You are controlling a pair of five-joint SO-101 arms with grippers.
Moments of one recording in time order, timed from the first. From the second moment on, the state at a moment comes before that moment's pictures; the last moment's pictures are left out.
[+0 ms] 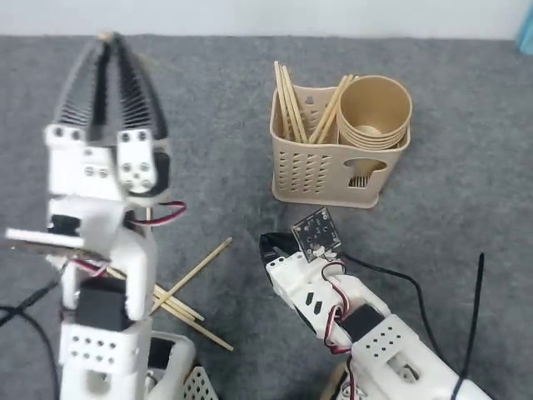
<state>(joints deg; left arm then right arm) 5.6 -63.7 46.4 0.5 2.6 -40.7 -60.4 93.3 5.0 -6.1</state>
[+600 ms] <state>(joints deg) 17.1 -34.1 32.4 0.5 17.5 -39.8 -60.4 93.3 5.0 -6.1</state>
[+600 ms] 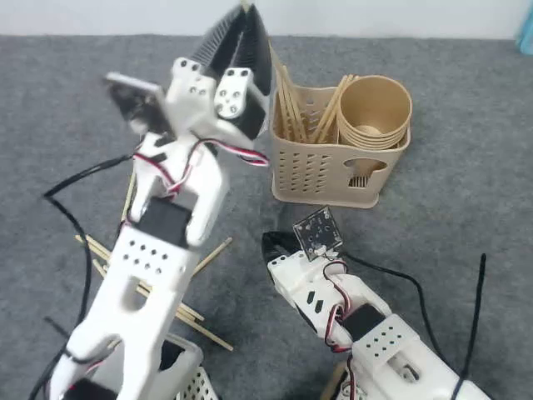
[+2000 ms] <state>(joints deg) -9.4 -45.7 23.9 44.6 17.6 -39.9 -60.4 93.3 5.0 -6.1</state>
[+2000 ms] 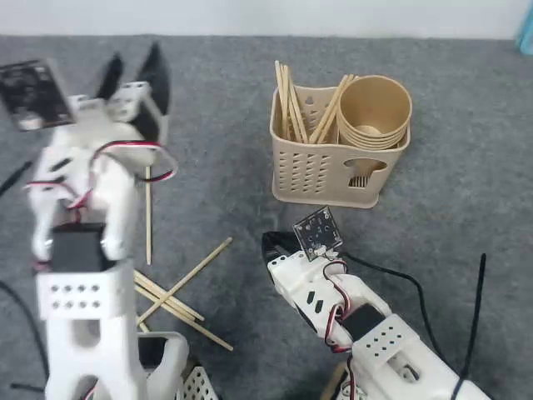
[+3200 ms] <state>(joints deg) -24.8 3.7 16.0 51.9 17.9 -40.6 -60.4 93.6 5.0 -6.1</state>
